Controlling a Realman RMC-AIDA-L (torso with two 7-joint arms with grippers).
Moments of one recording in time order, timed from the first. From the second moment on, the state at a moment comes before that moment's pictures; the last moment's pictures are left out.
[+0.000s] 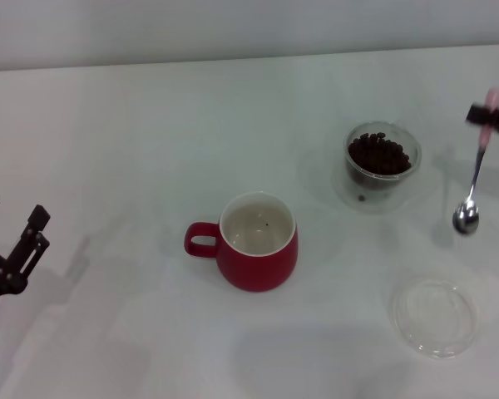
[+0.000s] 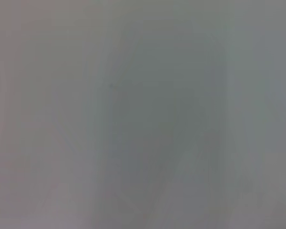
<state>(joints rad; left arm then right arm) -0.25 -2.09 0.62 -0.03 -1.88 -1.56 2.83 0.37 1.88 -0.42 -0.51 1.25 1.54 -1.23</state>
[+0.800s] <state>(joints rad) -0.27 -2.09 0.61 -0.02 -1.88 -1.56 2.83 0.50 1.99 -0.43 -0.53 1.41 1.44 -1.52</state>
